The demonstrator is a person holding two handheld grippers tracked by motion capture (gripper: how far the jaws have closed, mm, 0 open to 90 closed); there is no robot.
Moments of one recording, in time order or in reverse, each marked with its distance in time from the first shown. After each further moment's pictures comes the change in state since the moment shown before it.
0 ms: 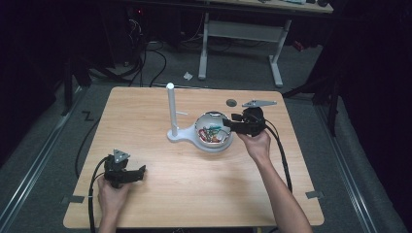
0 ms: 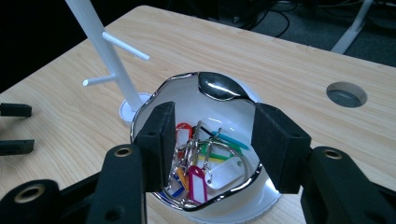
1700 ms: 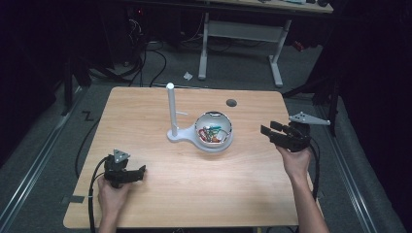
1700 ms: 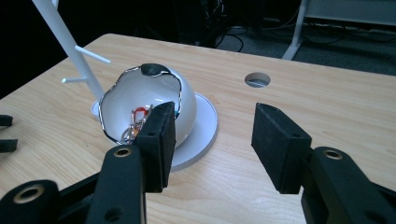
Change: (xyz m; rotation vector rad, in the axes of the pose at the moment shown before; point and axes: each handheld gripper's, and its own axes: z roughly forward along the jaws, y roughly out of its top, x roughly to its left) left arm 0.000 0.000 0.000 0.000 0.000 -0.001; right arm -0.032 -0.046 -0.106 -0.120 -0.131 0.072
